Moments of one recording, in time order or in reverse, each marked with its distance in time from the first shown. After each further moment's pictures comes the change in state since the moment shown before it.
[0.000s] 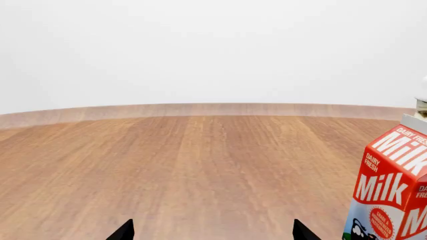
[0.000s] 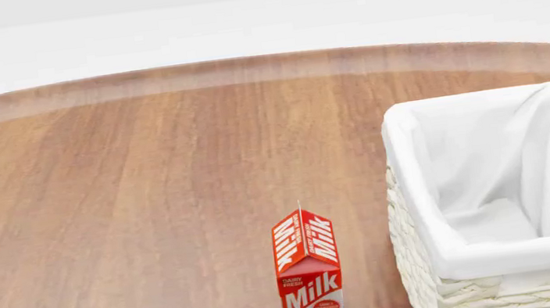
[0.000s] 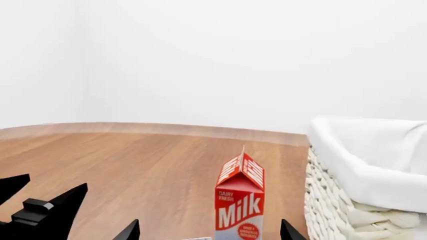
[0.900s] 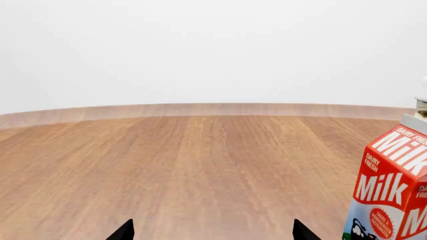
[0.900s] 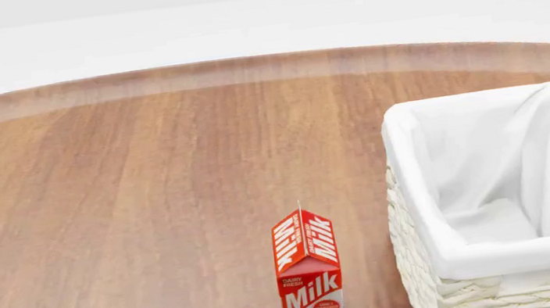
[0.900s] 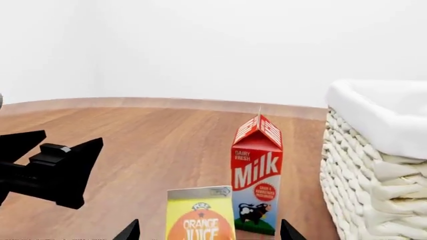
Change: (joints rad) left arm -0.004 -0.015 0.019 -0.002 -0.015 0.005 -0.017; right arm -0.011 -0.003 -0.056 0.156 -0.003 -0.095 -0.005
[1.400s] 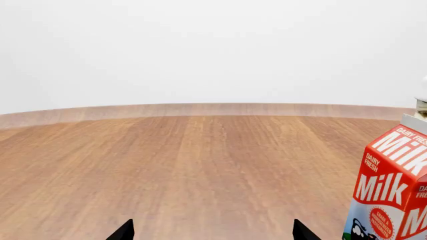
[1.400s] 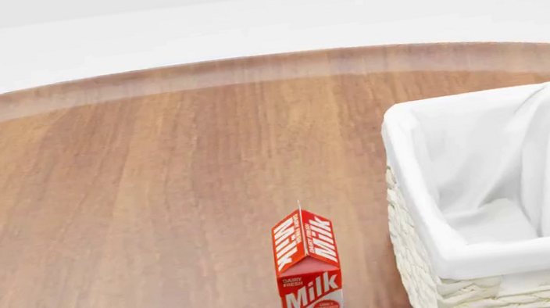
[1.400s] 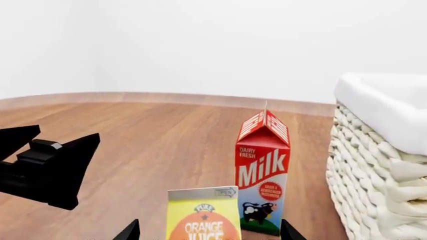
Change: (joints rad) left arm -0.002 -0.007 0.010 -0.001 -0.008 0.003 -0.009; right arm 0.066 -0.019 -0.021 0.050 0.009 0.034 0.000
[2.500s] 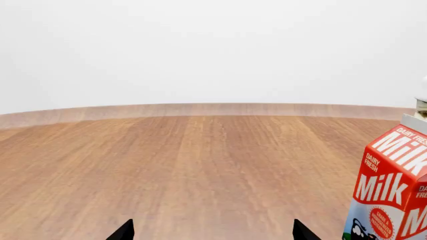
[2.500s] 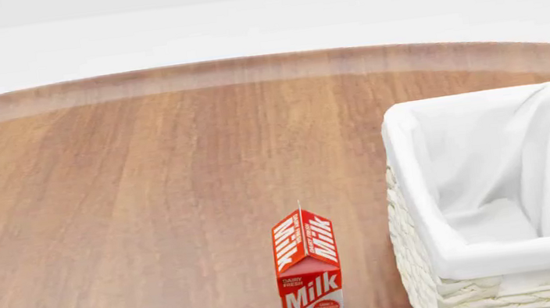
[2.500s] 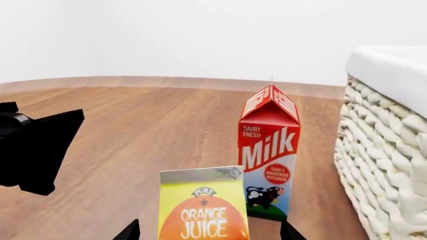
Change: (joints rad) left arm -0.005 -0.016 0.022 -0.002 -0.016 0.007 -0.019; right arm 0.098 -0.034 -0.032 0.163 0.029 -0.013 0.003
